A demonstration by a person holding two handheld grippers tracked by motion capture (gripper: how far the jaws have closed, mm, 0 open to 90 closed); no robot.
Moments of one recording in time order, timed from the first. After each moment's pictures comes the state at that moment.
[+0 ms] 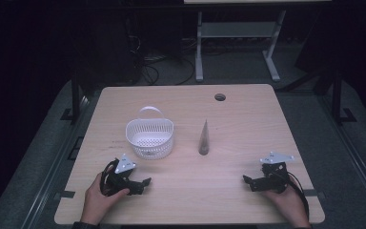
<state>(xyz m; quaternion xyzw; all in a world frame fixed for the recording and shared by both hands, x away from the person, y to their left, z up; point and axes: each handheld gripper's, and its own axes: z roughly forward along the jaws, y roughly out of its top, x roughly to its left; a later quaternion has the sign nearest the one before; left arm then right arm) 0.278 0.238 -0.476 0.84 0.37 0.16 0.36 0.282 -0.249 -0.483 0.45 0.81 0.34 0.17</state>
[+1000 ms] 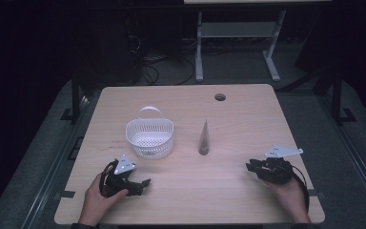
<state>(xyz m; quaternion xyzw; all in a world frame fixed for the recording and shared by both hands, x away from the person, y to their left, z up) 0.276 0.240 -0.476 0.84 0.37 0.16 0.36 0.285 -0.253 -0.449 0.40 0.81 0.40 0.13</state>
